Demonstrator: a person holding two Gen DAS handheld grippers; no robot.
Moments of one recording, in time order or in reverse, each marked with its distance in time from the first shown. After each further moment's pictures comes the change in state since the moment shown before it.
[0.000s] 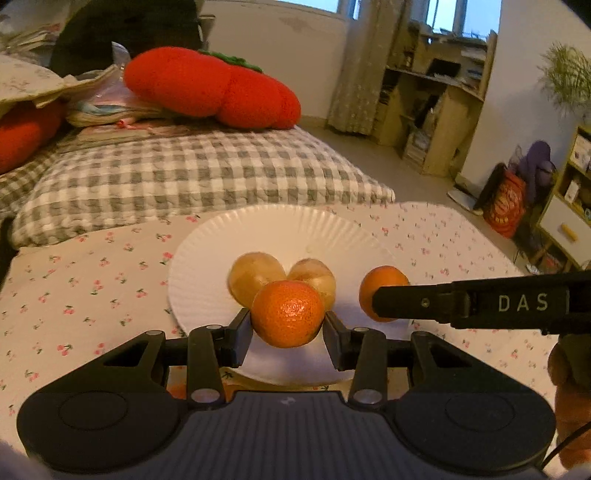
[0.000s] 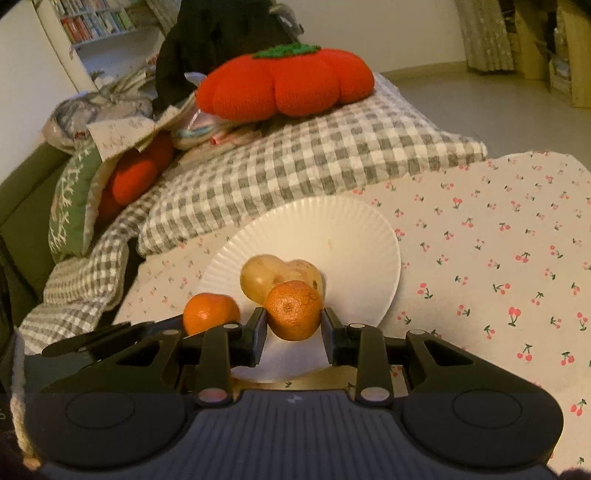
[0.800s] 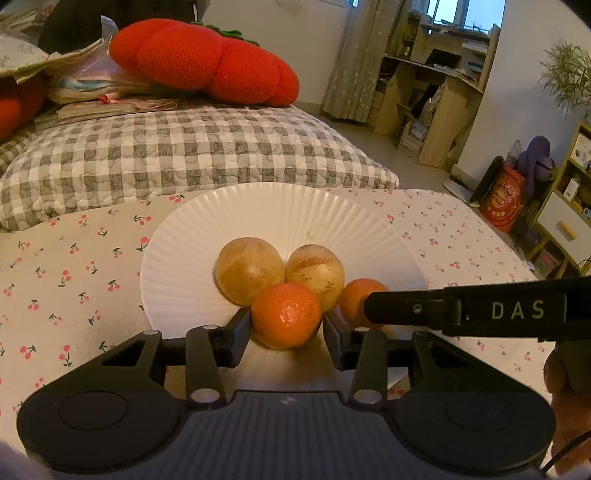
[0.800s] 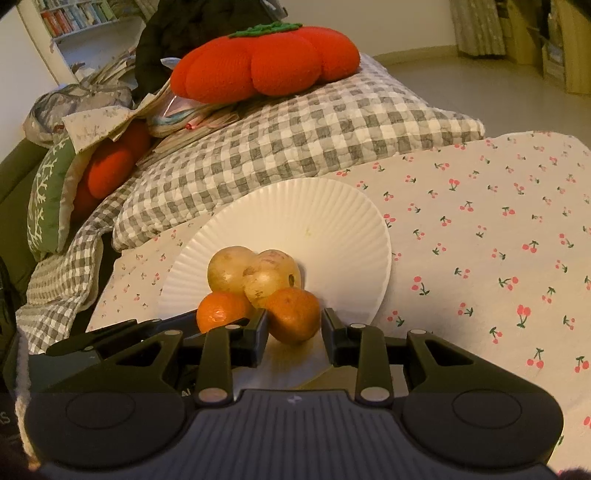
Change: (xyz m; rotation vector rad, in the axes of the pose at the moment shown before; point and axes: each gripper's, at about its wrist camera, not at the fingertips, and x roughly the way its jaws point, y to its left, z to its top) left arm 0.031 0.009 0.002 -0.028 0.038 -0.045; right arm 0.021 -0.011 0.002 0.038 0.034 -0.021
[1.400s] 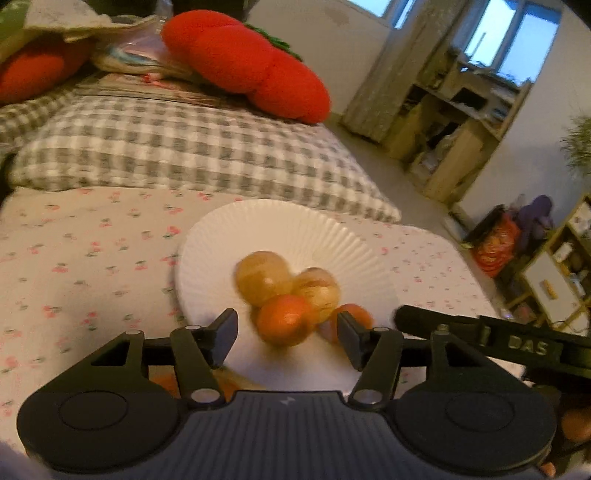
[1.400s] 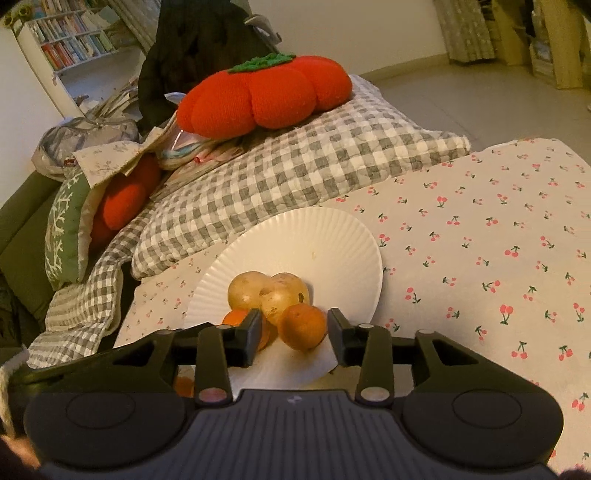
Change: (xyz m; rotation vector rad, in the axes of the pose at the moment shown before) left arm -0.047 0.021 0.013 -0.204 0.016 -0.015; right arm -0.032 0.000 0.000 0.047 -0.070 0.038
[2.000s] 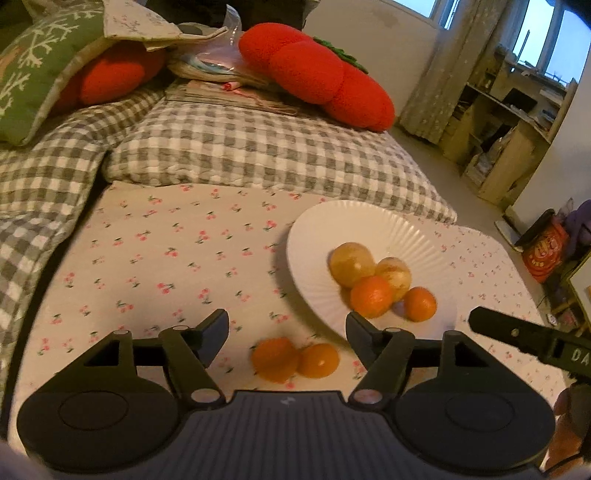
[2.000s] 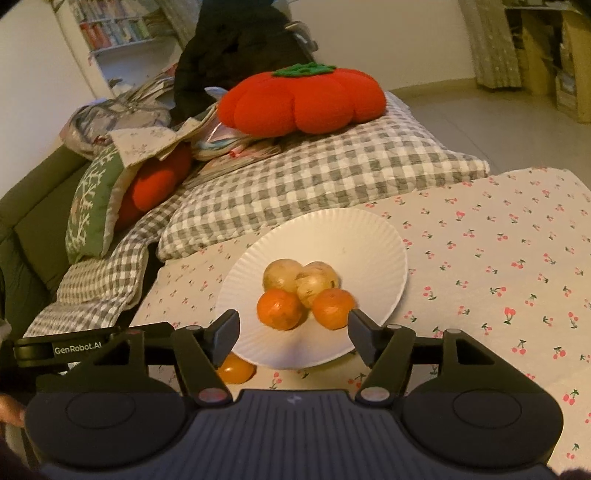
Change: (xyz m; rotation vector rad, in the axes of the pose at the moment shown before) left arm -0.052 0.034 -0.009 -0.033 0.011 0.186; right arm -0.022 0.026 -0.013 -0.124 -0.017 0.038
